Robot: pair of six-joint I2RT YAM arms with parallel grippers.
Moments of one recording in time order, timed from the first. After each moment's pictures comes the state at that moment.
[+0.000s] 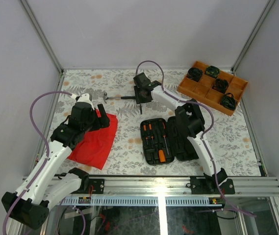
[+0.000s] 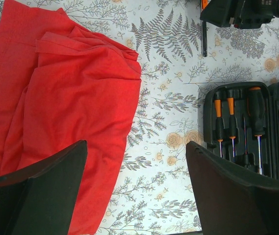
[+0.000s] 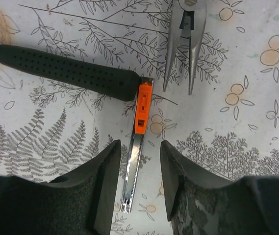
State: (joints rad) left arm -0.37 0.89 0.89 -0.67 -0.14 -0.50; right arm 0.63 2.45 2.10 -0.62 0.11 0.36
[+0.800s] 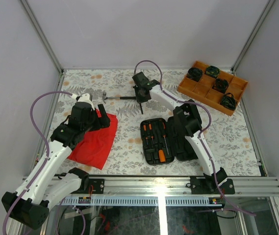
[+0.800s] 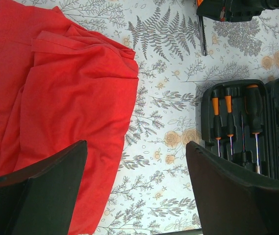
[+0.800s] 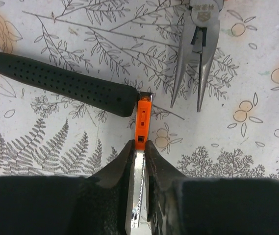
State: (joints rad) left arm -0.37 0.89 0.89 -0.67 -0.12 -0.50; right arm 0.63 2.56 2.26 -0.69 0.10 0.33
